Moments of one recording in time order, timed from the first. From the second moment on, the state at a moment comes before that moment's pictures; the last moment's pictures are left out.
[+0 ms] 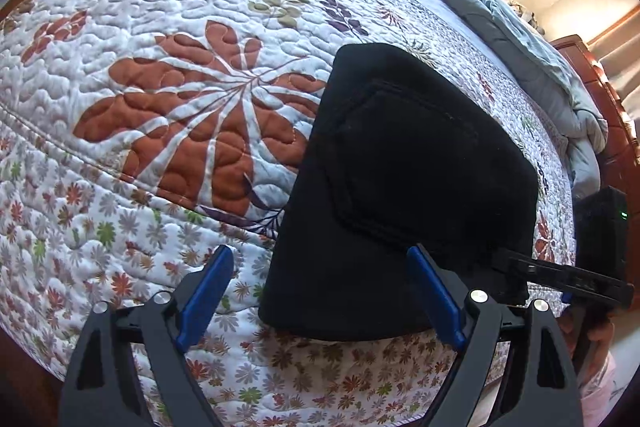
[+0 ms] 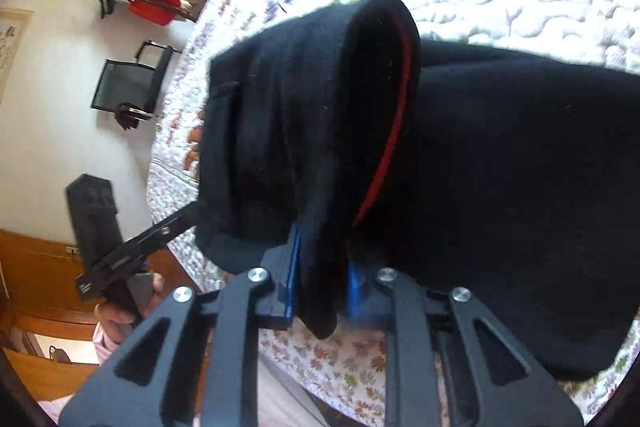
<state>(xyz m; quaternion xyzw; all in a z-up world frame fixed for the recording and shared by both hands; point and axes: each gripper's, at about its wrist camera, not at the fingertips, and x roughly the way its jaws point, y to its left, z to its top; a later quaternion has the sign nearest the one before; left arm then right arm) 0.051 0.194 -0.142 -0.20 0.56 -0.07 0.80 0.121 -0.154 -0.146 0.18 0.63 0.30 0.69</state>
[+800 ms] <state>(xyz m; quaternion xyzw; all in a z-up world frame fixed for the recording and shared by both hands) 0.067 0.122 -0.132 -0.17 0.56 -0.14 0.80 0.093 -0.296 -0.083 0.21 0.57 0.23 0.76</state>
